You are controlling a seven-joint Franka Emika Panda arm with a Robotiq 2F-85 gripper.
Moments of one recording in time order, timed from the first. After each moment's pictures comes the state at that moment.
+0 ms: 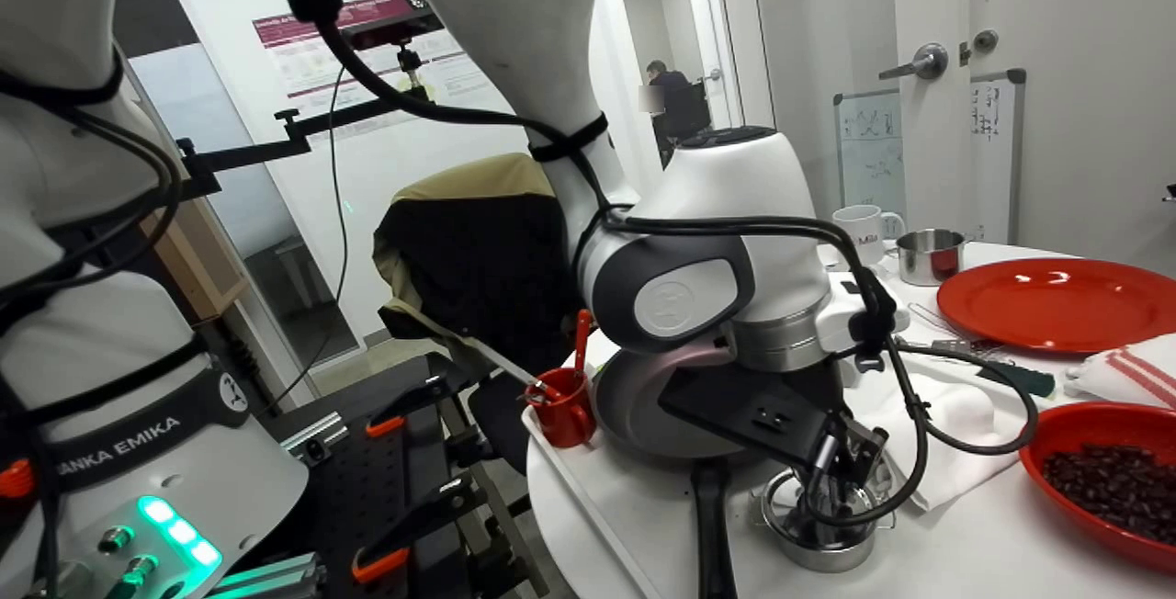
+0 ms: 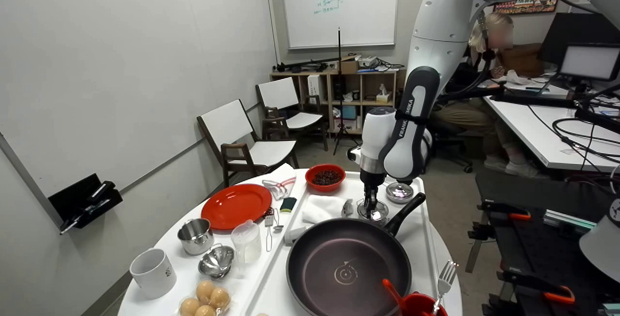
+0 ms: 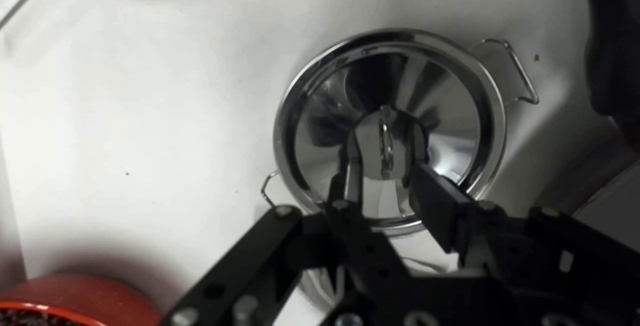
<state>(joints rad) -0.42 0.81 0.02 -2.18 -0.21 3.10 -0.47</state>
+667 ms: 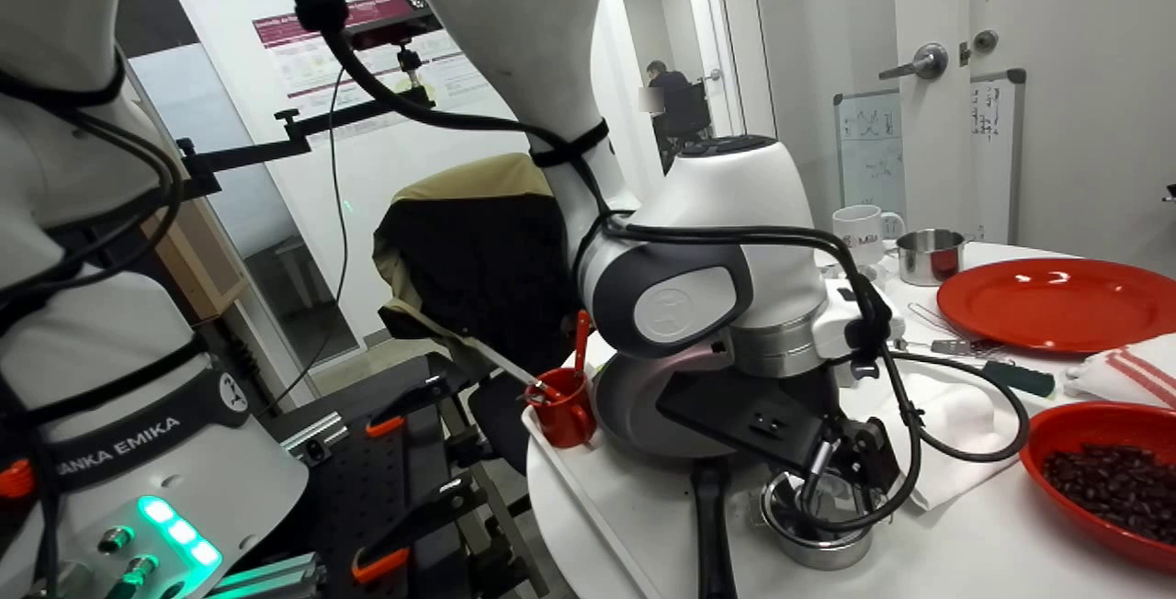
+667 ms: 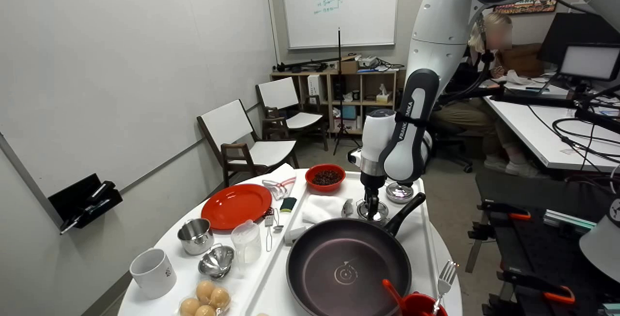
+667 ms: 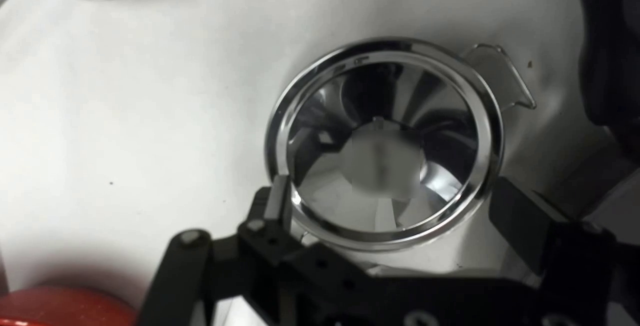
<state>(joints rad) -0.42 0.82 0.03 -2.17 -0.21 3.10 -0.47</state>
